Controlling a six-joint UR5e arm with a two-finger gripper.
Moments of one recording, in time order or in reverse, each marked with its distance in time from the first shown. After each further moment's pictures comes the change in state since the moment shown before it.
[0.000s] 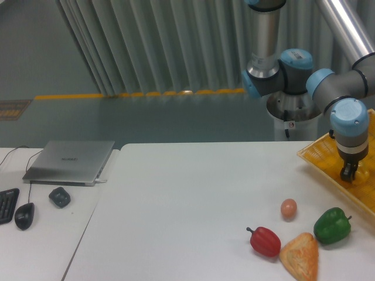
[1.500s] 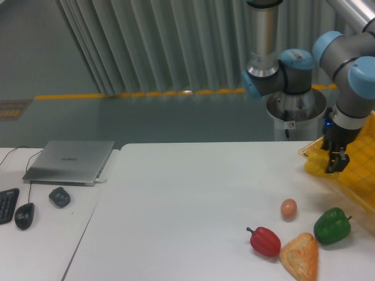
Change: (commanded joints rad) arm -0.074 0.049 0.247 -0.206 -0.578 -0.822
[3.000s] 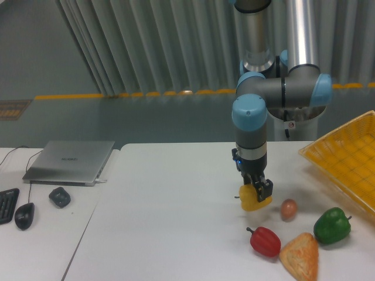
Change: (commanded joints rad) arm -0.353 -0.141 -0.081 0.322 0.264 -0.616
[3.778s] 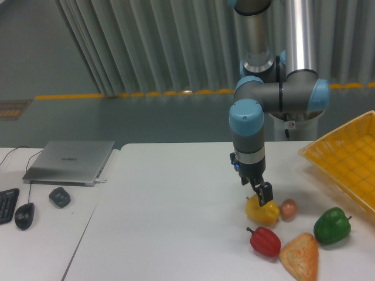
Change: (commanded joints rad) arm 0.012 0.009 0.044 -0.005 0.005 0.003
